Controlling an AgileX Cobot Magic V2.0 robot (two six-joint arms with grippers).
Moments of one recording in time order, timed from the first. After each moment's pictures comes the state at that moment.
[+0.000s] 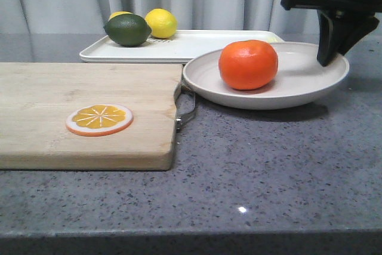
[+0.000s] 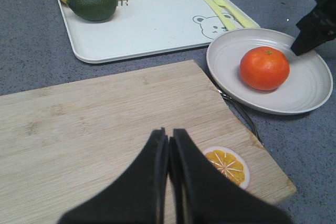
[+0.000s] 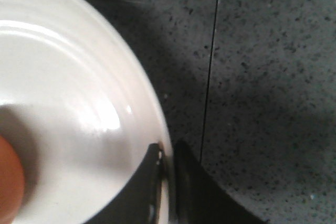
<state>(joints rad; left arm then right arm) -0.38 0.60 -0.66 -0.26 0.54 0.06 0.24 1.72 -1.42 0.06 0.96 0.15</state>
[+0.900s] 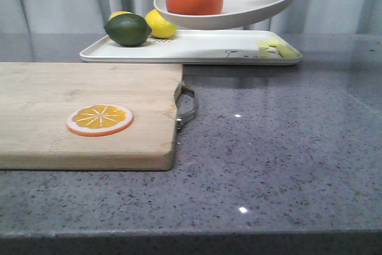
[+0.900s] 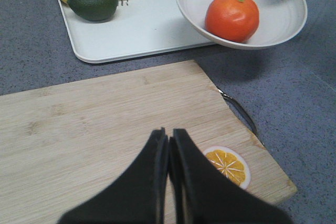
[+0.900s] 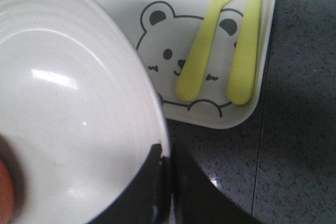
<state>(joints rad) -0.38 0.60 -0.66 -0.26 0.54 0.06 0.21 1.87 -1.91 0.23 1.11 0.09</state>
